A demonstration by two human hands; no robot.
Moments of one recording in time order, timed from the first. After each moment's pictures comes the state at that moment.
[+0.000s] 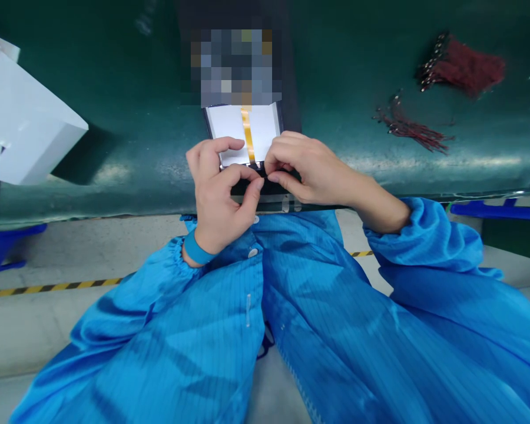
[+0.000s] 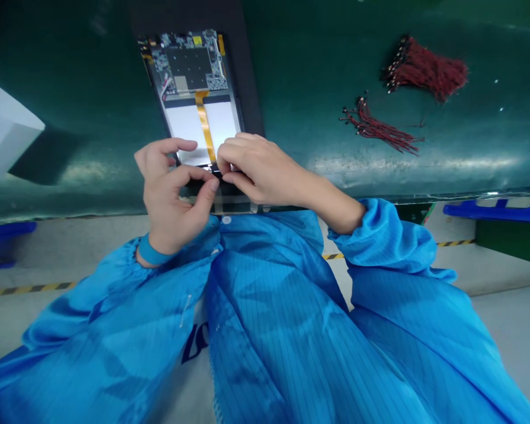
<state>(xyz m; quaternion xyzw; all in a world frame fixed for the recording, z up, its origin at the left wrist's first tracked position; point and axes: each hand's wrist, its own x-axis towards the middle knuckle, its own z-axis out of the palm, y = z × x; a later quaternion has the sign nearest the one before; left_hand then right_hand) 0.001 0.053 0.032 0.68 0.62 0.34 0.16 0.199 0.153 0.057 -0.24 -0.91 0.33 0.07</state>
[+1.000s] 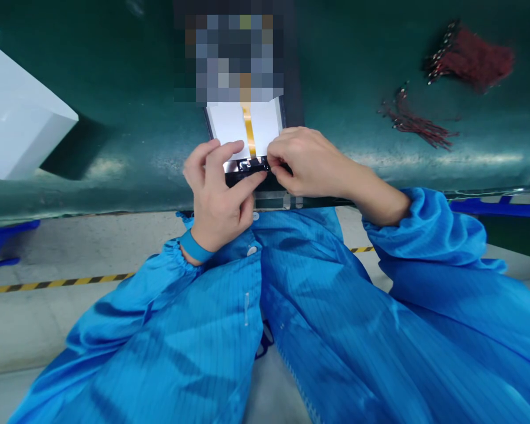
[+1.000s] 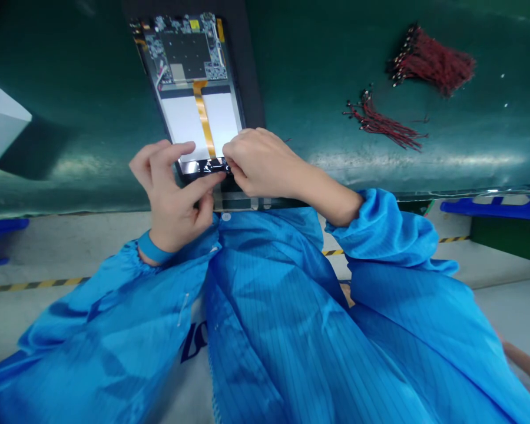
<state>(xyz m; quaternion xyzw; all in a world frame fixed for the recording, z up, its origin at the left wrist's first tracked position) -0.013 0.041 0.006 0.77 0.55 0.32 0.07 0.192 0.160 0.045 -0.28 -0.92 0.28 0.00</state>
